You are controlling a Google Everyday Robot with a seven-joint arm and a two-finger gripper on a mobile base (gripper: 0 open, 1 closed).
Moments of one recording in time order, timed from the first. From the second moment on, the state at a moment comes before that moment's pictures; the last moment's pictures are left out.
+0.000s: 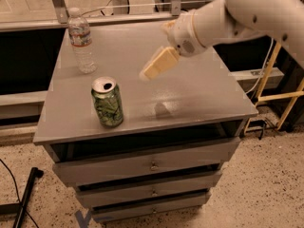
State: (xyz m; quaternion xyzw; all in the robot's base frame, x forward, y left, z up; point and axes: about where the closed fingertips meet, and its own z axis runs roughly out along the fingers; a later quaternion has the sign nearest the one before) arm 0.618 -0.004 0.942 -0.56 0.68 0.18 0.43
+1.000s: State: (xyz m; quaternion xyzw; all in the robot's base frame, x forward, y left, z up) arm 0.555 0.028 0.924 -0.55 0.60 0.31 0.50
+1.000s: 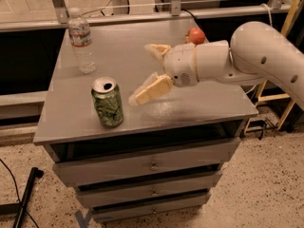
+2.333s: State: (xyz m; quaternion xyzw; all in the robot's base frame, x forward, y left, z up) arm 0.511 0.117 0.886 -0.56 0.54 0.42 0.46
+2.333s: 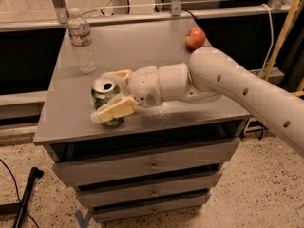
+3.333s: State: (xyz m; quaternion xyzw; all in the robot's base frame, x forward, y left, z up) arm 0.531 0.096 0.894 -0.56 0.59 0.40 0.41
